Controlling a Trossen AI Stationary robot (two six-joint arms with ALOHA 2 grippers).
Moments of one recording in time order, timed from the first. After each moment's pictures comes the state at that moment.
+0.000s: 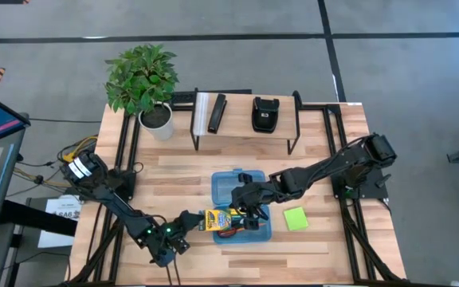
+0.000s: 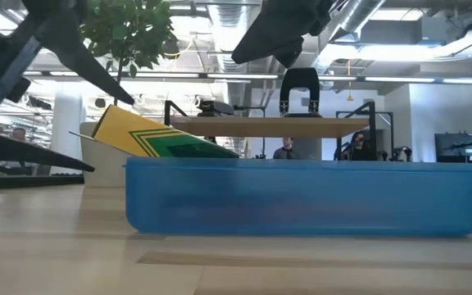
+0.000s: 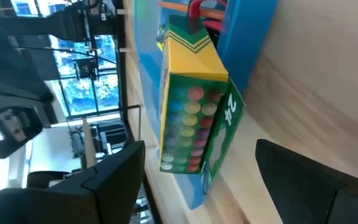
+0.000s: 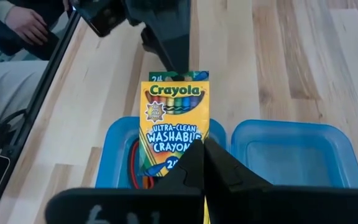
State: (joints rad) left arm -0.81 1.77 0.73 0.10 -1.04 0.69; right arm 0.29 1.71 1.23 -0.22 0.08 0.20
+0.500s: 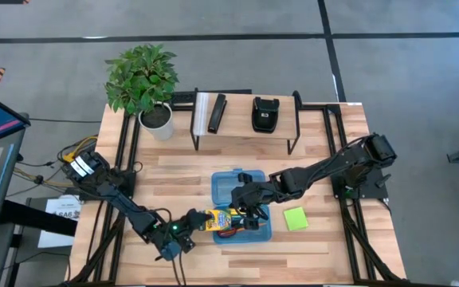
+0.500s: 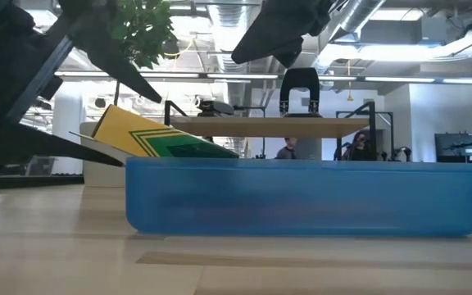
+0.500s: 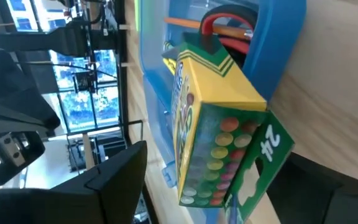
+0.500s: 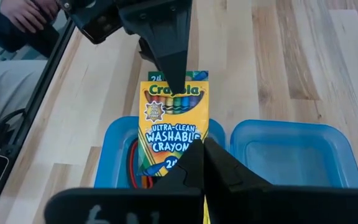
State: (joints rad) left arm -0.75 1.77 0.73 0.25 -0.95 0.85; right arm 0.29 1.71 1.23 -0.22 0.09 0.19
